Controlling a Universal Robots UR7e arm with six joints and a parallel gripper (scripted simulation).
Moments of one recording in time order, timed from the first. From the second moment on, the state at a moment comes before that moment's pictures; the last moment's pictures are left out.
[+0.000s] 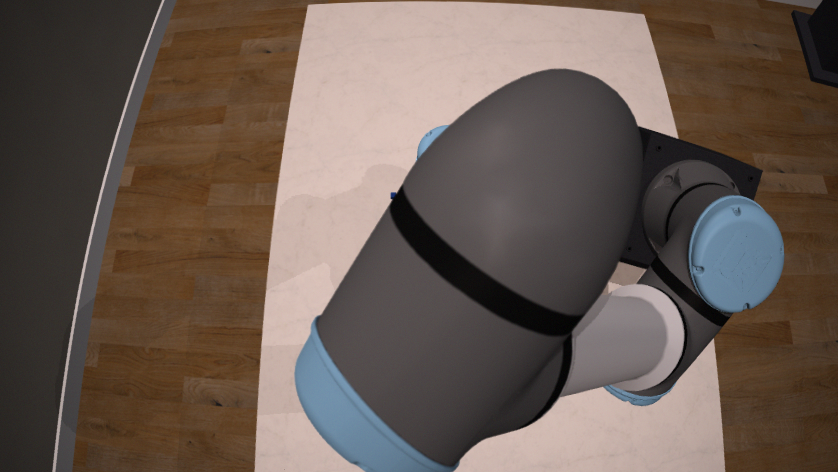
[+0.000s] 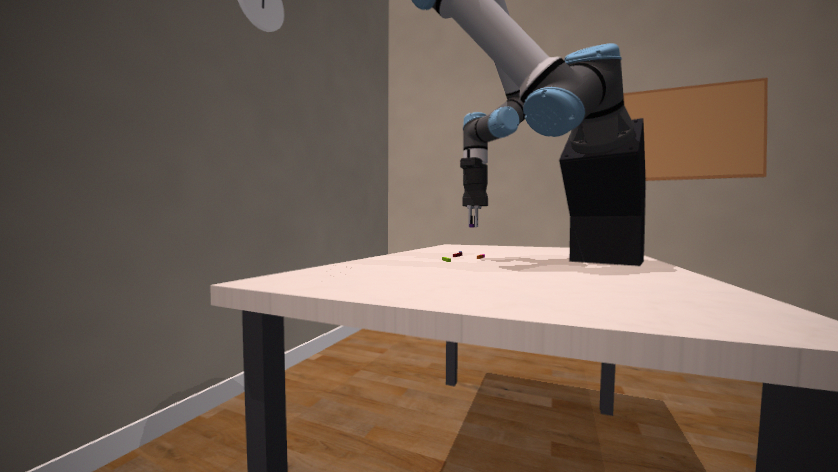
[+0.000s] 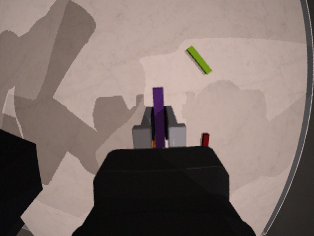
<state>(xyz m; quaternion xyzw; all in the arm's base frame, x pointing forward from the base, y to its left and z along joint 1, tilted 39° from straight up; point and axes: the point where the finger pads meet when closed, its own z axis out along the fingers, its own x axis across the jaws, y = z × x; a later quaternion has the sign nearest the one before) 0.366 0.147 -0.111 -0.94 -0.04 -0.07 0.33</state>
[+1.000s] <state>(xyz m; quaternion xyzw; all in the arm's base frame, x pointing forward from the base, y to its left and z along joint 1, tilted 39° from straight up) 0.363 0.148 -0.124 -0.94 -0.01 -0.07 0.33</state>
